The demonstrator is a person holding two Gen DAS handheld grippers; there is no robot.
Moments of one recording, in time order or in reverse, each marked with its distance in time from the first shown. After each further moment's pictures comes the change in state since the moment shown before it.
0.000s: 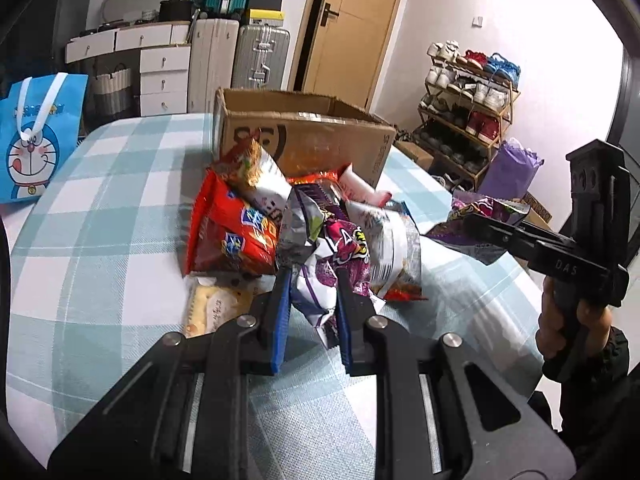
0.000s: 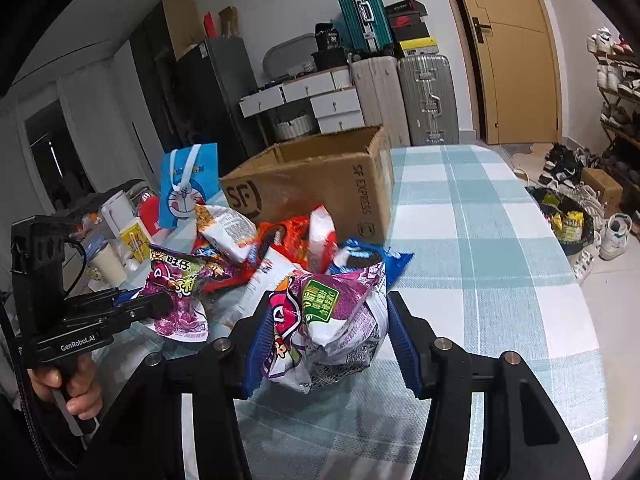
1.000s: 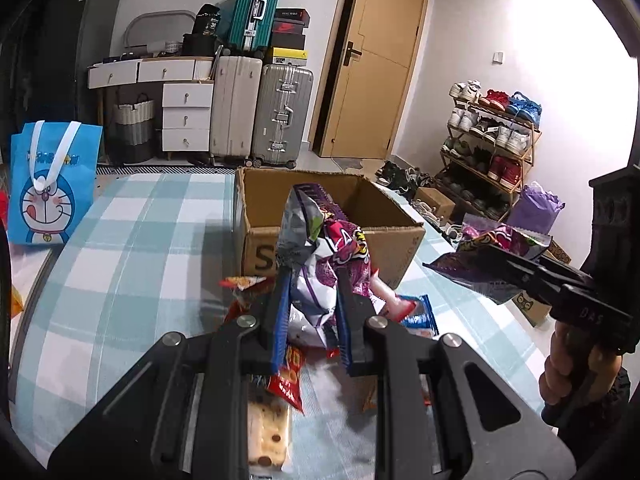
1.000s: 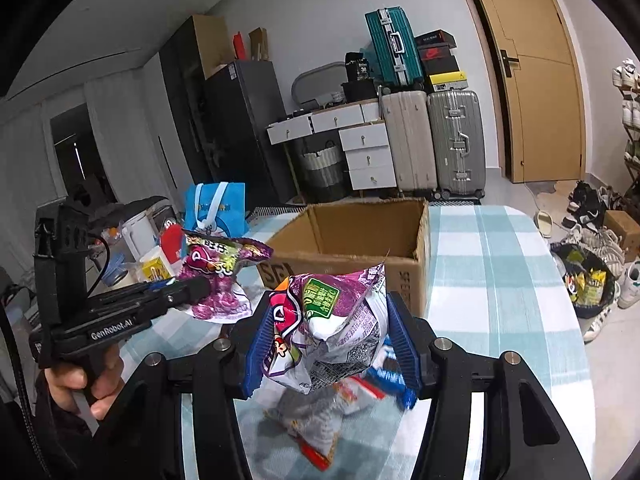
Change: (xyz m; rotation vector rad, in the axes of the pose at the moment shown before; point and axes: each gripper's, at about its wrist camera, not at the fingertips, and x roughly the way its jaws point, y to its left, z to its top) left arm -0.002 -0.001 0.095 -0.033 -0.134 0.085; right arm 0.006 0.028 0.075 -0.056 -0.103 0.079
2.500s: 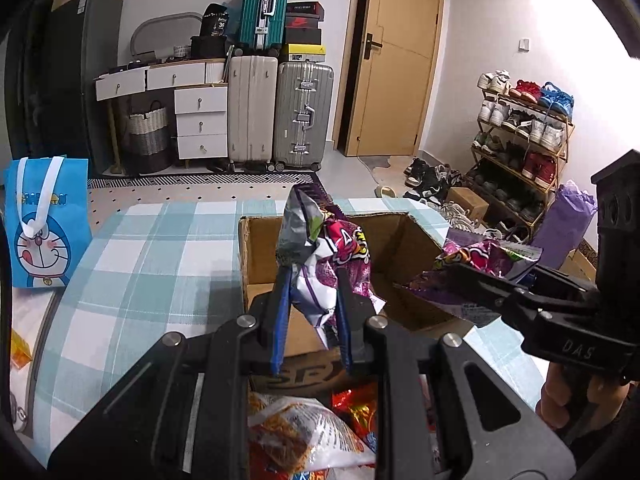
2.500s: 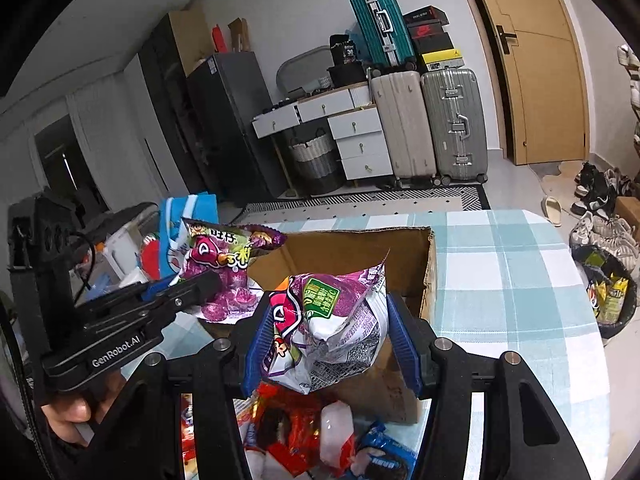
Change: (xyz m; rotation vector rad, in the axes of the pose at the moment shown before) left arm 0.120 0.004 0.080 0.035 0.032 0.113; right arm 0.102 -0.036 0.068 0.059 0.070 -0.005
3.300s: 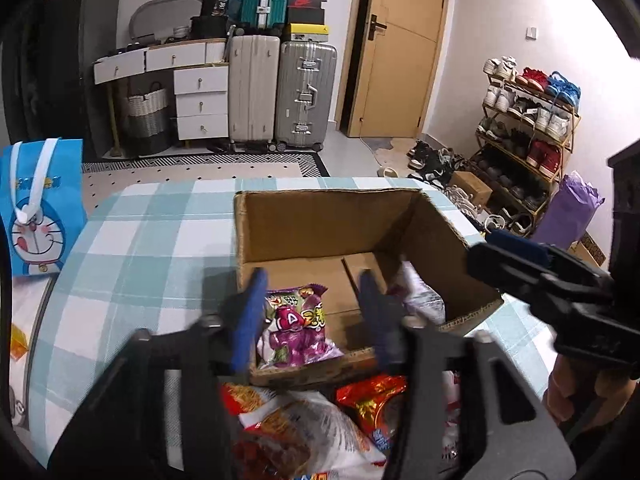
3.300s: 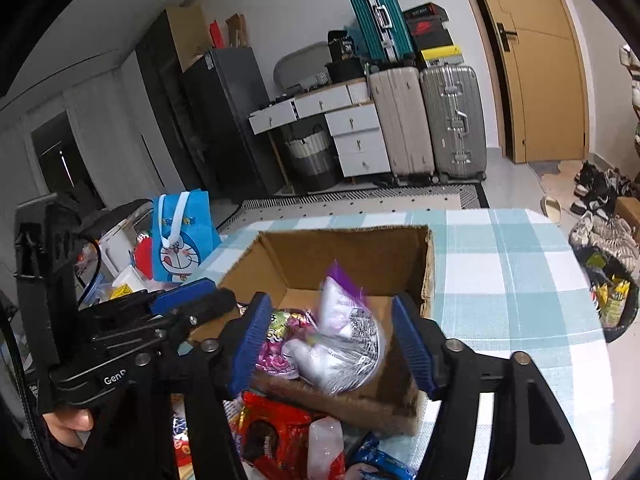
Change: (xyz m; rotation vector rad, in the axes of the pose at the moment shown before) left arm 0.028 0.009 -0.006 -0.014 0.067 0.005; right arm 0.022 -0.011 0.002 -0.007 -0.003 -0.006
